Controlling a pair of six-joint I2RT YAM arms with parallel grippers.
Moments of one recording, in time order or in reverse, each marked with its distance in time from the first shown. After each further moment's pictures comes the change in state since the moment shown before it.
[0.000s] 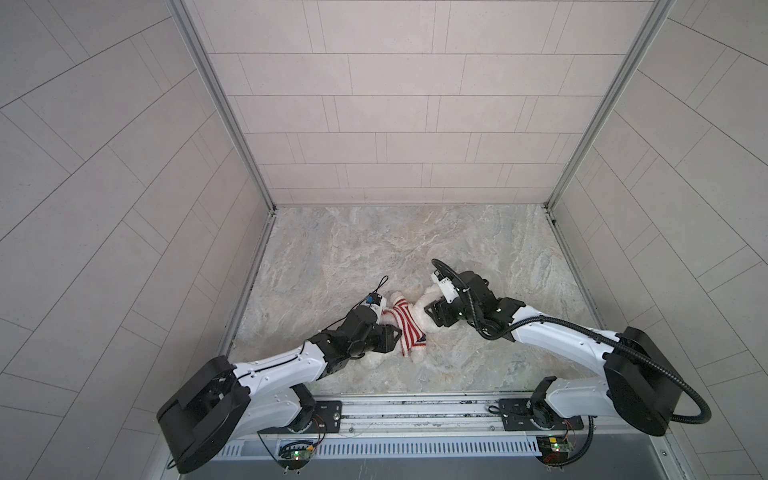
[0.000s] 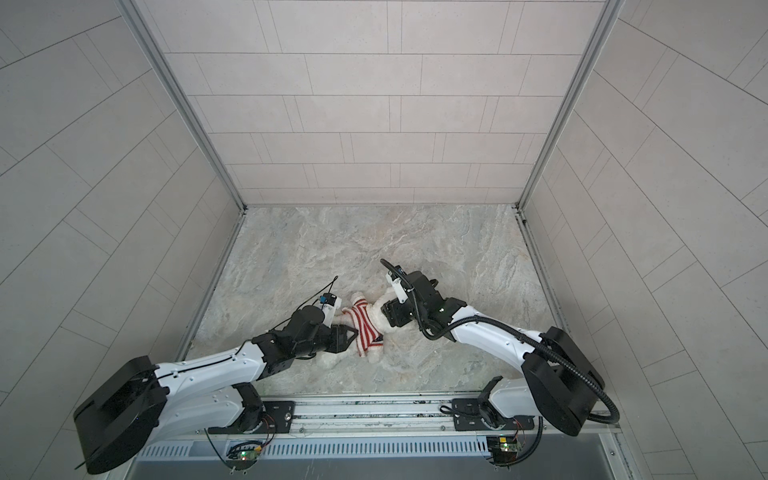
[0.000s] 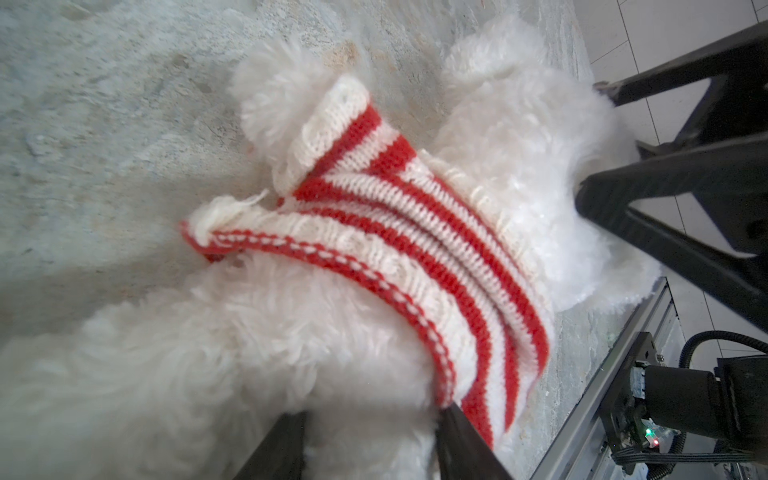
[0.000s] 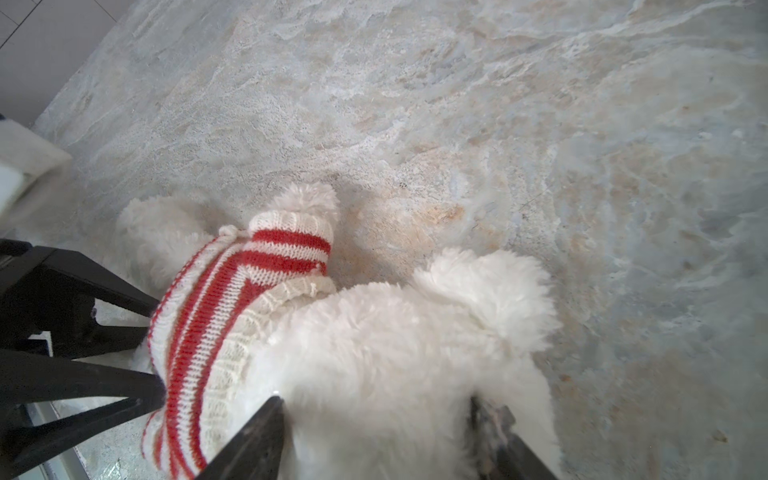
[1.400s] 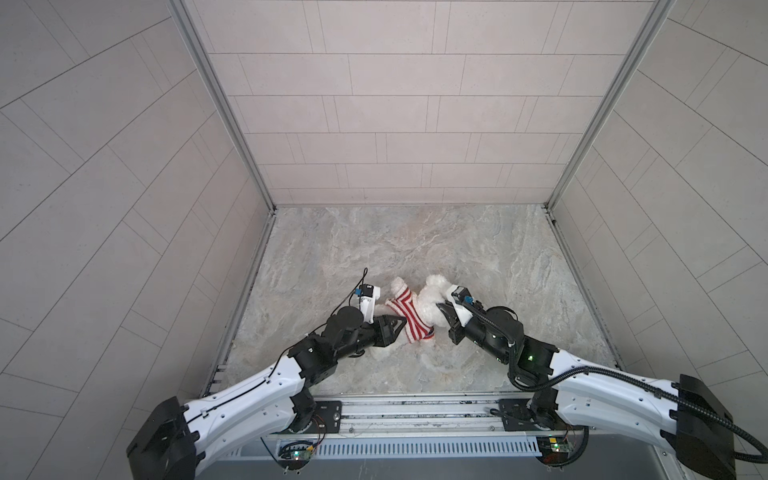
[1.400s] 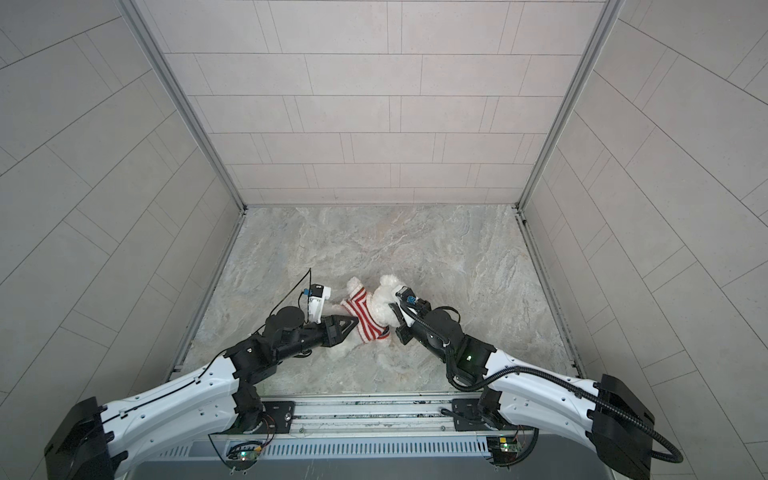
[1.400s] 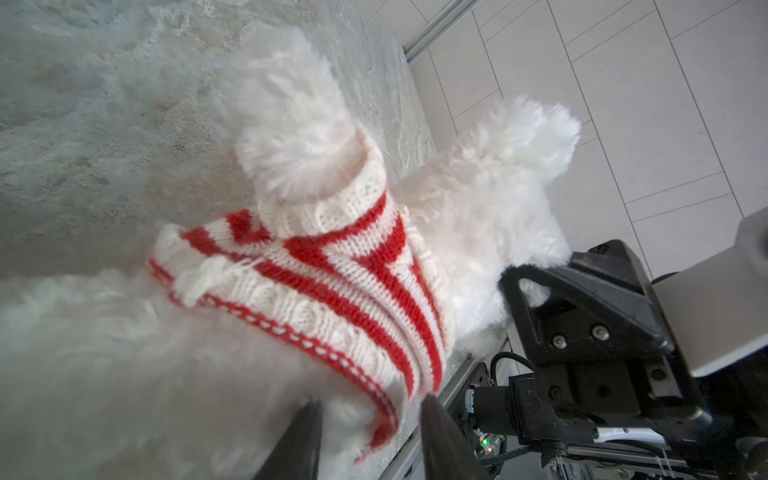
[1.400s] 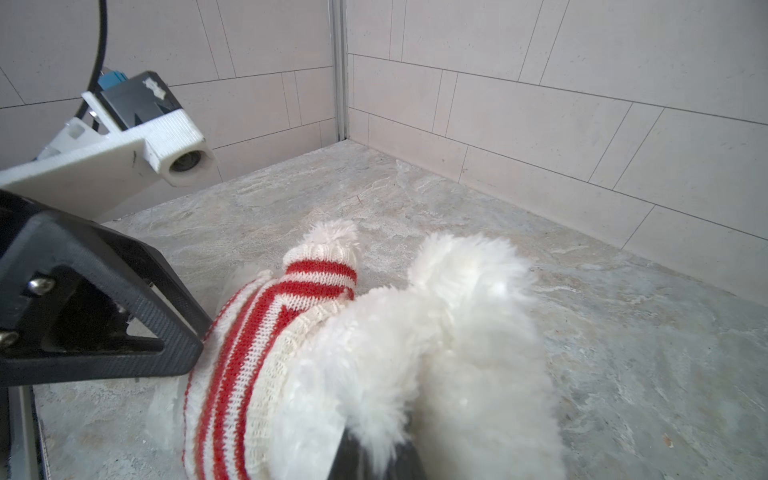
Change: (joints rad) left arm -0.048 -0.285 0.039 -0.006 0.006 -0.203; right arm 0.248 -0.455 -0.327 0.423 0.344 -0.212
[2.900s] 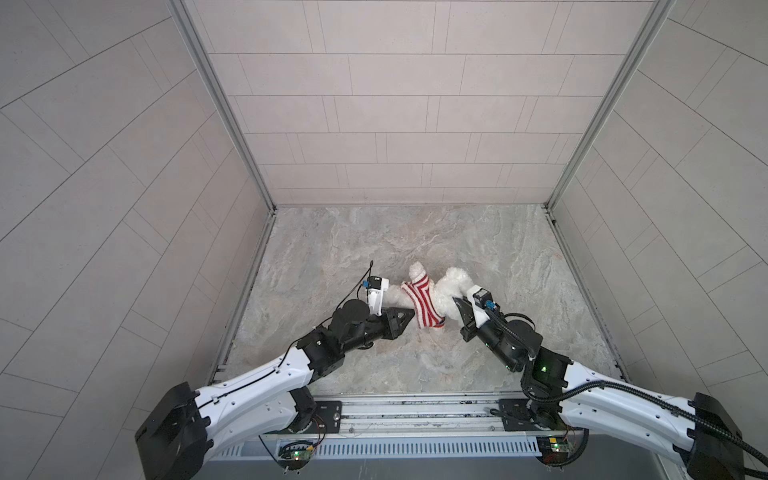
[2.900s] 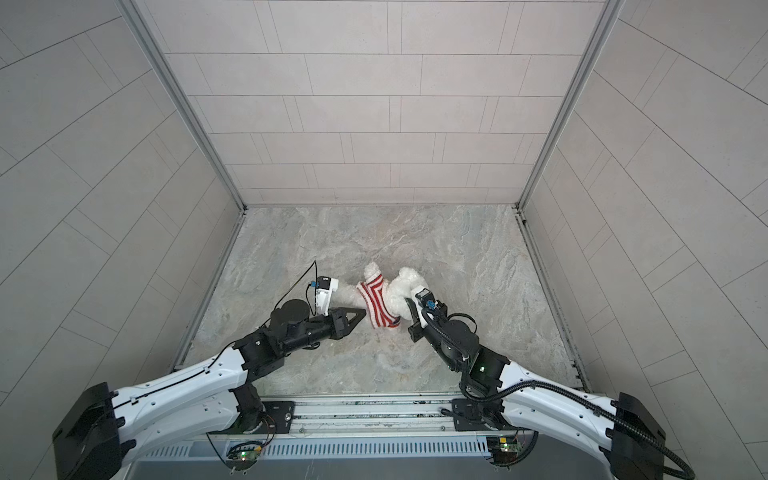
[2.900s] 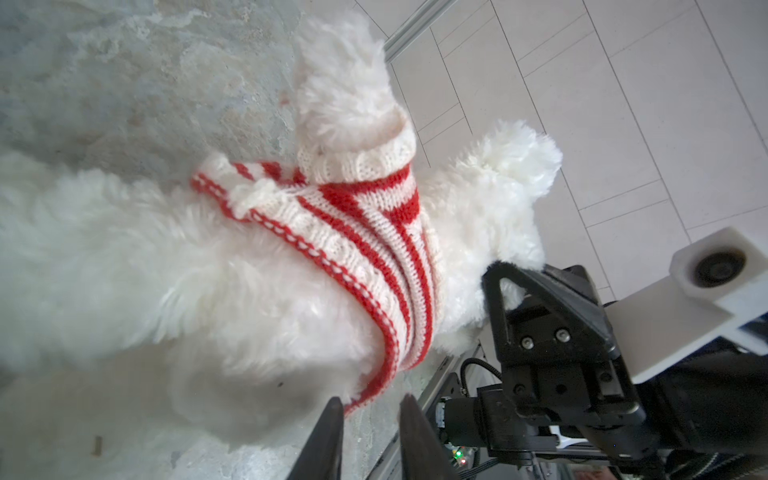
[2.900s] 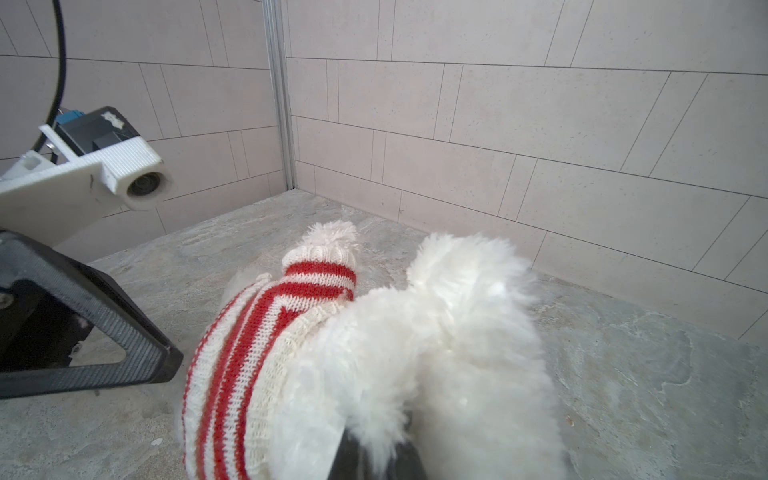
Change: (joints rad) left arm -0.015 0.089 0.069 0.093 0.021 0.005; right arm 0.004 -0.166 -0.092 0.063 0.159 -0.028
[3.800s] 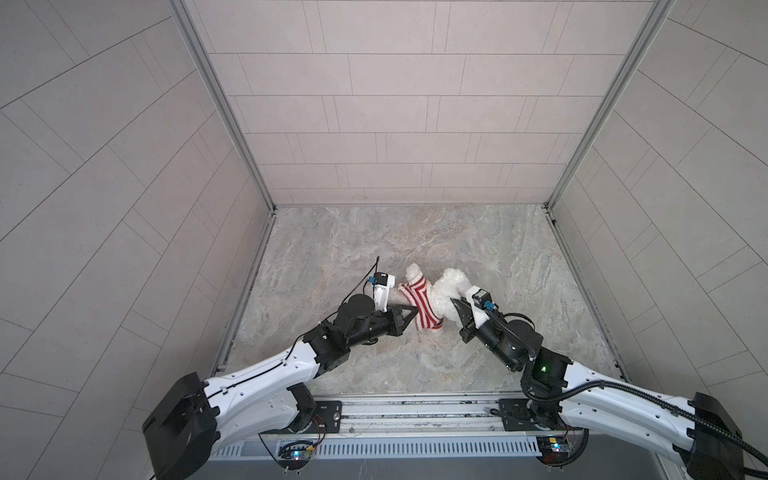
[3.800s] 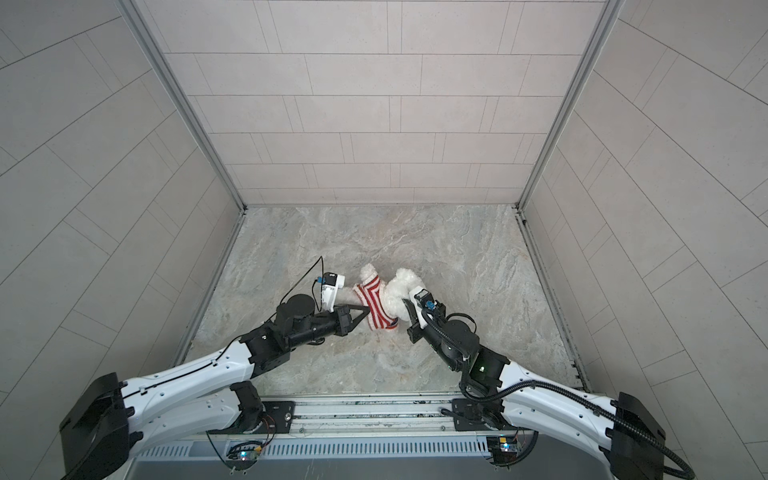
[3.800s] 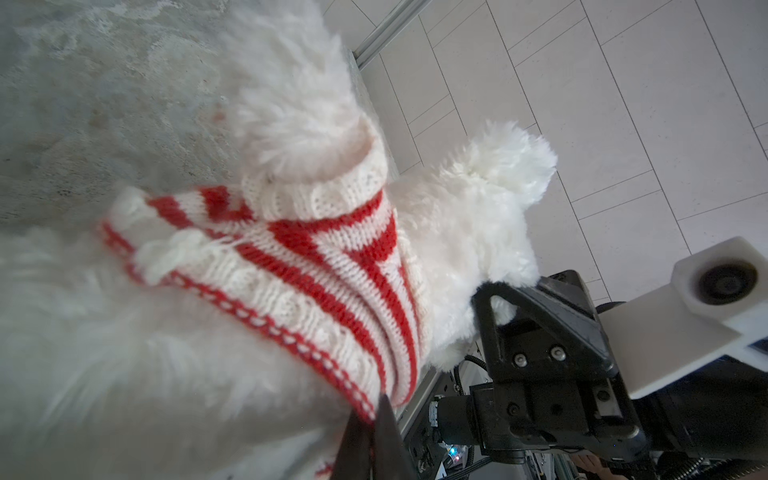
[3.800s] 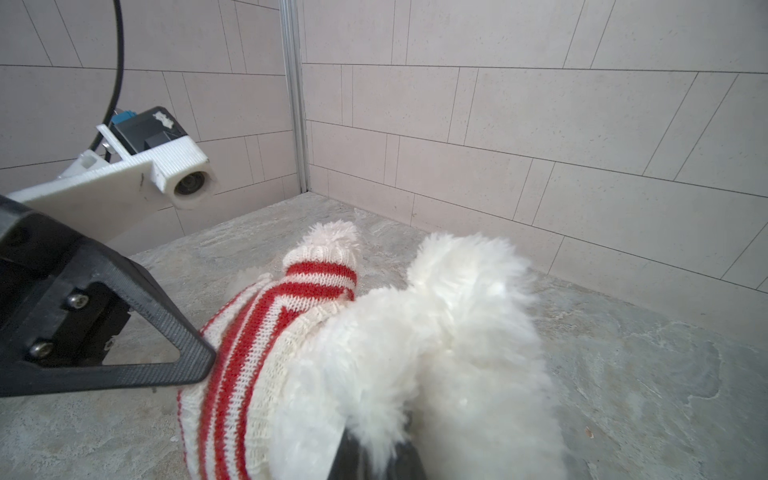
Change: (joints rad) left arm 0.000 0.049 0.036 0.018 0.024 0.007; right arm 0.002 -0.004 0.000 0.009 -0.028 0.005
